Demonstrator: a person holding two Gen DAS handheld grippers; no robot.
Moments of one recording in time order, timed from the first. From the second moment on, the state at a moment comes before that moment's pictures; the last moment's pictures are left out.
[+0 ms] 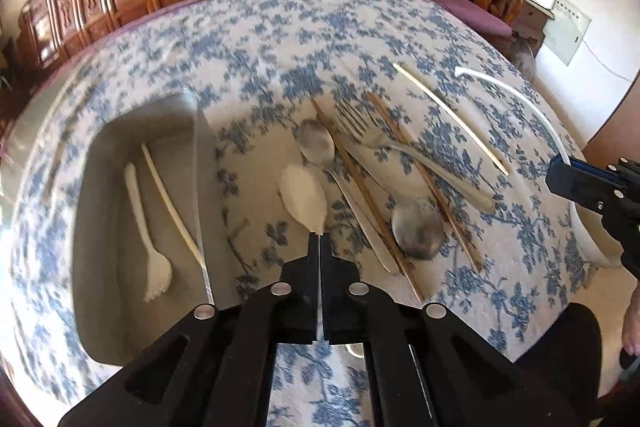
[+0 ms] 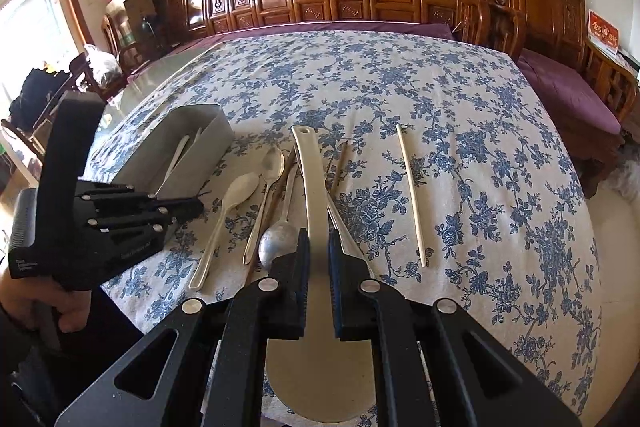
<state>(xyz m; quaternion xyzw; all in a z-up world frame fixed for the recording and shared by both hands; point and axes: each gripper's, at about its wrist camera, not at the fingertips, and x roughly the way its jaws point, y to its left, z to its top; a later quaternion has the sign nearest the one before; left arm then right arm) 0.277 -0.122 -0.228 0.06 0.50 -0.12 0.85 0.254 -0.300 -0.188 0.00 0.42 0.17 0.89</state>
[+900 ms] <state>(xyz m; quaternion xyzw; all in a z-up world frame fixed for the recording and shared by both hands) 0.265 -0.132 -0.239 0.11 0.49 -0.11 0.86 0.256 -0.300 -0.189 0.00 0.42 0.18 0.89</state>
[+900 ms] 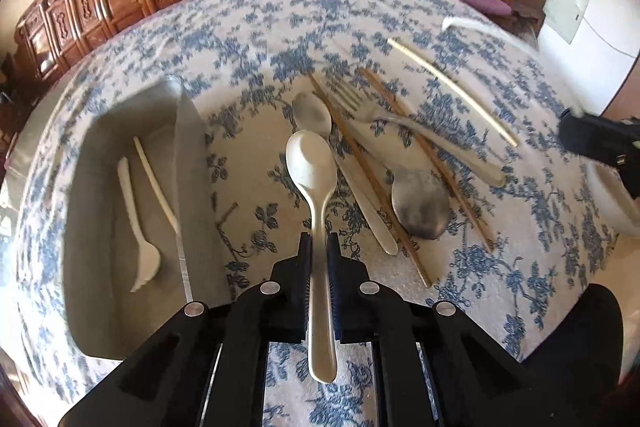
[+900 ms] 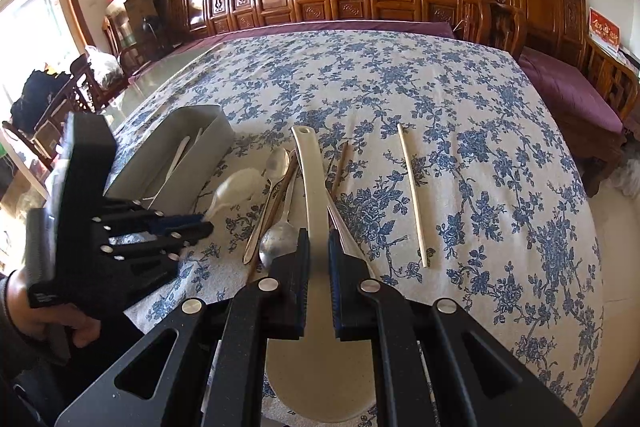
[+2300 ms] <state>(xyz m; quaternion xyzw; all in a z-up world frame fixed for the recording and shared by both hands) 0.306 0.009 -0.221 0.01 0.46 -0.08 0.88 0.285 -0.210 -0.192 -0.01 0.44 0.21 0.88</state>
